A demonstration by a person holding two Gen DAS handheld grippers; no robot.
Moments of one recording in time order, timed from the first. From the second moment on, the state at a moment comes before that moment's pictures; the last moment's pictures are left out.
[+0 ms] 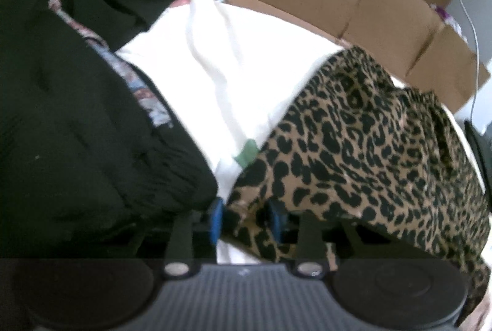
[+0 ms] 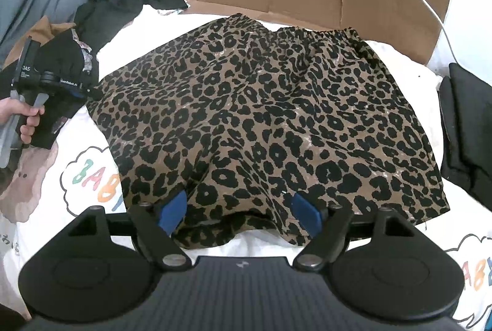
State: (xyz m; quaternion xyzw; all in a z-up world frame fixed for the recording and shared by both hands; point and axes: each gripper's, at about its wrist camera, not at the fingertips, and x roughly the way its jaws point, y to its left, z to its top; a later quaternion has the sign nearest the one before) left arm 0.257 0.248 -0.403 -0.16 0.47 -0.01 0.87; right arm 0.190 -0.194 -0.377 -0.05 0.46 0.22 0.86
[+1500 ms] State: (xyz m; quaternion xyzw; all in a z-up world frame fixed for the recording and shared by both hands) left arm 0.270 0.091 -0.313 -0.22 0.47 -0.18 0.84; right arm 0.231 -0.128 -0.359 -0.06 0.38 0.32 0.87
